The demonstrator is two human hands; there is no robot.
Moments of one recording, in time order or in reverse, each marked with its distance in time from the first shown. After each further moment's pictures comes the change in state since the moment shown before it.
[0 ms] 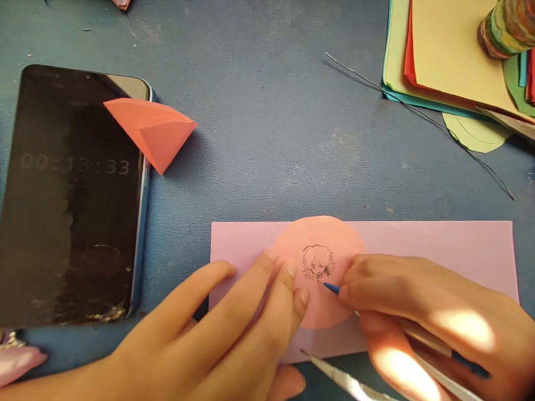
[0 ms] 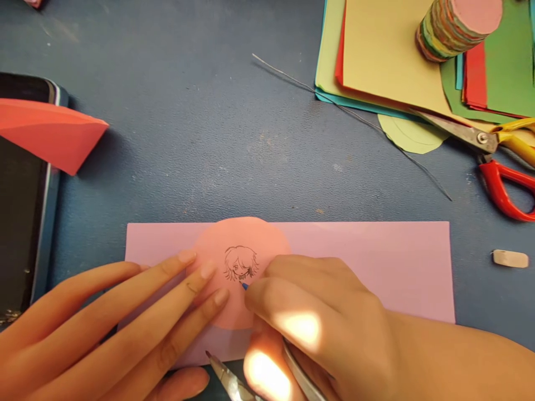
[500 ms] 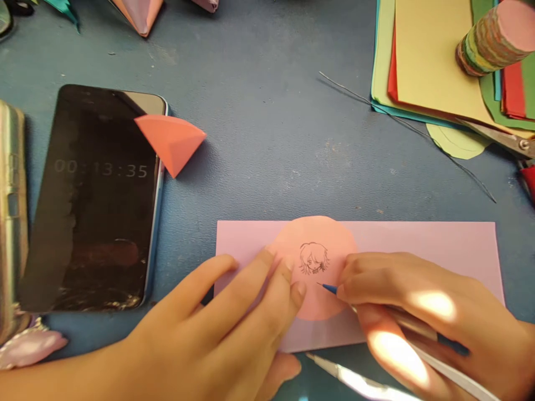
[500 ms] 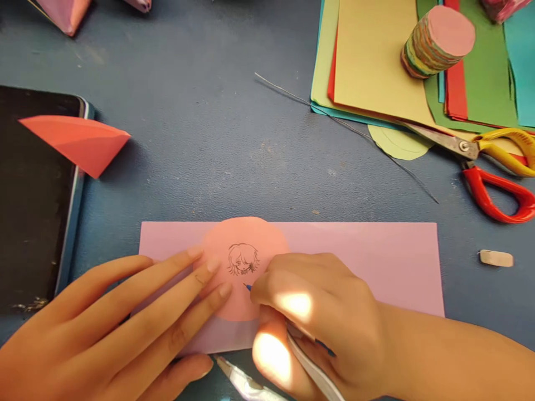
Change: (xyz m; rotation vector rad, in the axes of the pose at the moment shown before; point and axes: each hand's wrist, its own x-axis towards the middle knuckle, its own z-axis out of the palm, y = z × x) left_hand 0.003 -0.005 -0.007 -0.006 -0.097 0.042; right_hand 0.010 -0.011 -0.012 -0.170 -0.032 -0.288
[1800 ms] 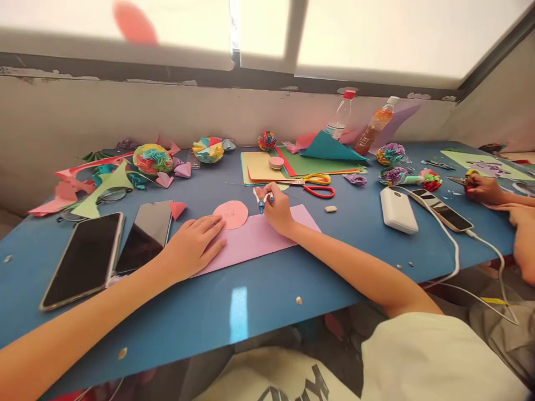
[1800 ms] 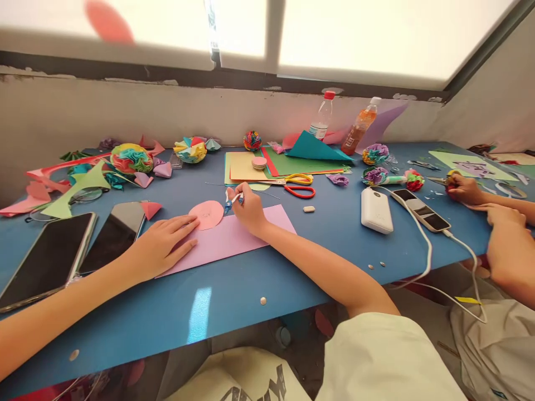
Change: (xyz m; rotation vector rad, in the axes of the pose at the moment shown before) left_hand 0.030 -0.016 0.004 0.251 0.074 -0.011; right_hand 0.009 0.025 0.001 0.190 0.943 0.123
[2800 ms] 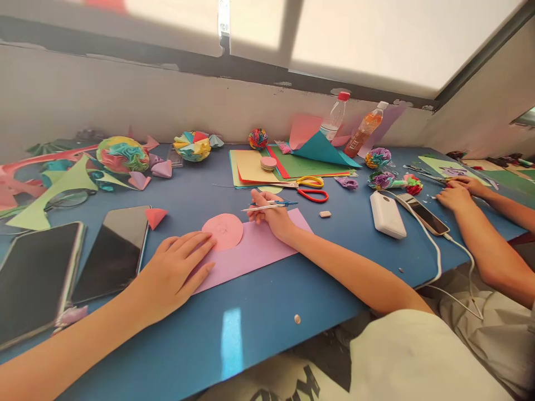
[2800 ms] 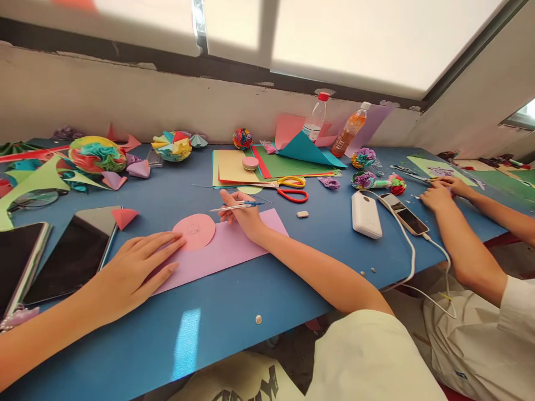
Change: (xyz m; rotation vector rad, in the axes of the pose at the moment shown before) left_hand -0.017 -0.002 0.005 -0.071 0.076 0.084; right_hand 0.007 -0.007 -0.010 0.409 -0.165 0.428
